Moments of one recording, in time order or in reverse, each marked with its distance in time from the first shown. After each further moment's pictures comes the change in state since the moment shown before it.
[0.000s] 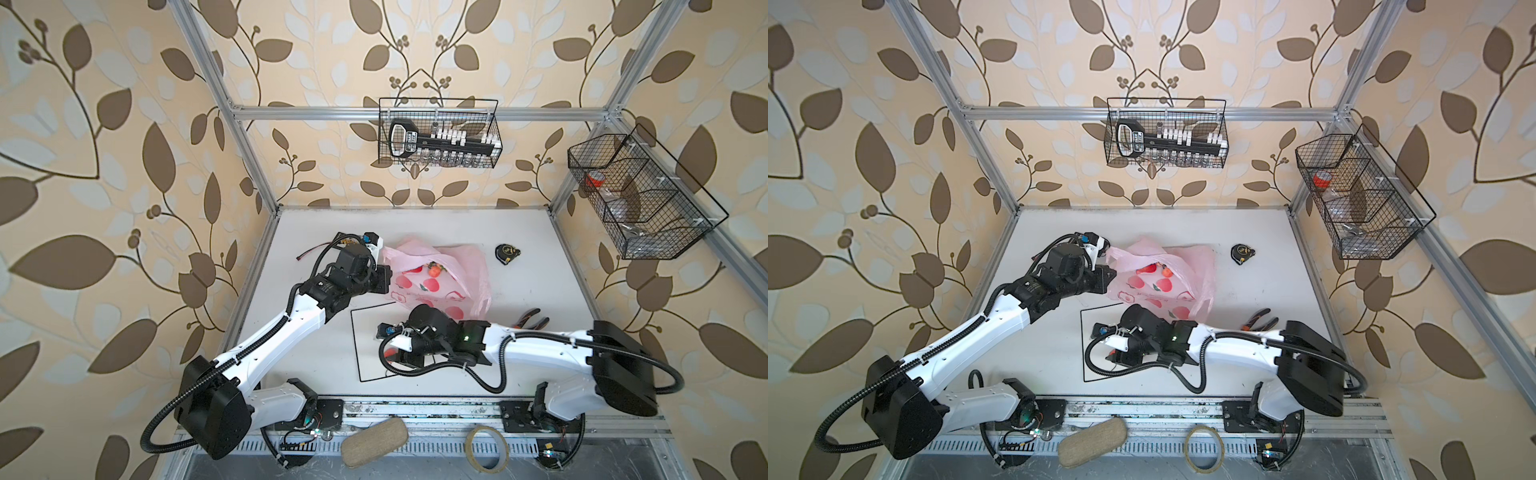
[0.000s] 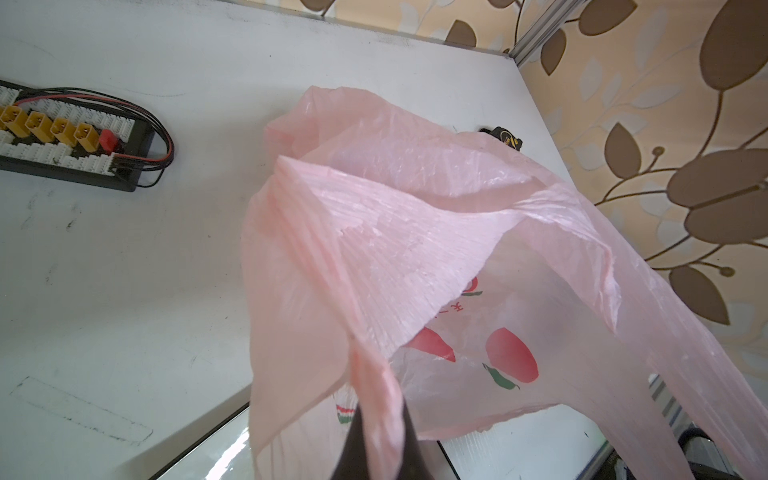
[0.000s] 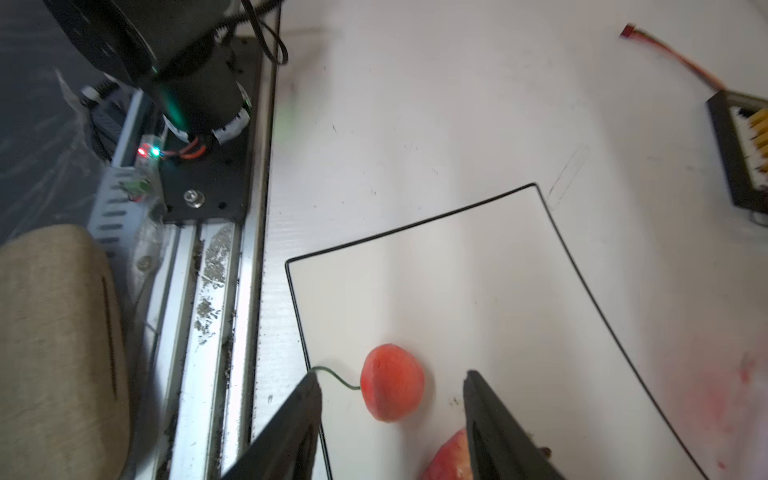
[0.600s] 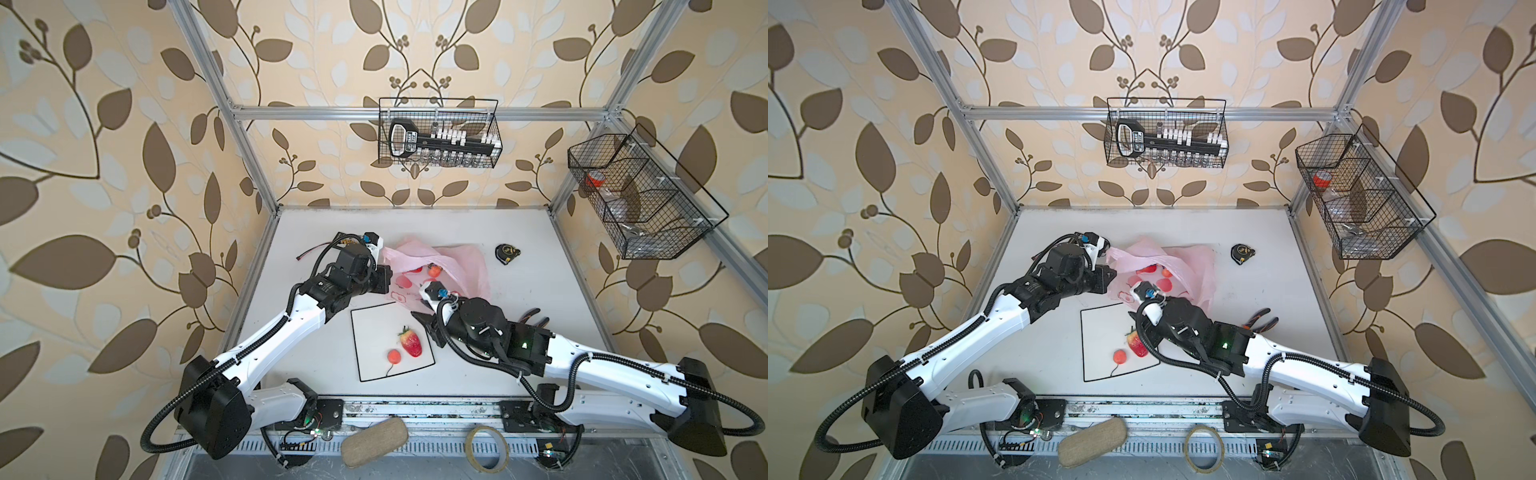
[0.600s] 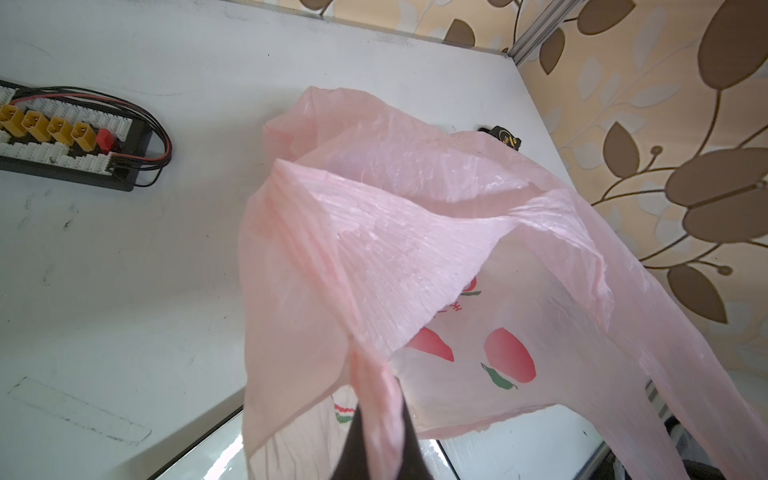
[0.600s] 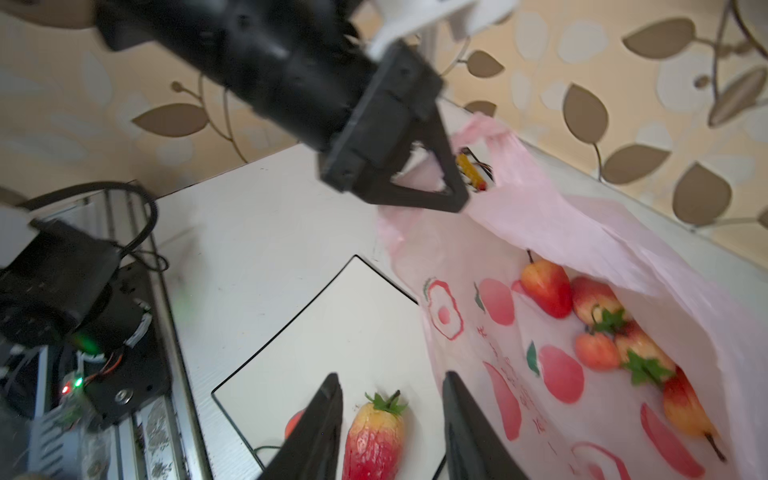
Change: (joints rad) left arm 0.000 0.000 0.000 0.000 0.005 0.000; right arm -0.070 -0.345 -0.045 -0.036 0.426 0.389
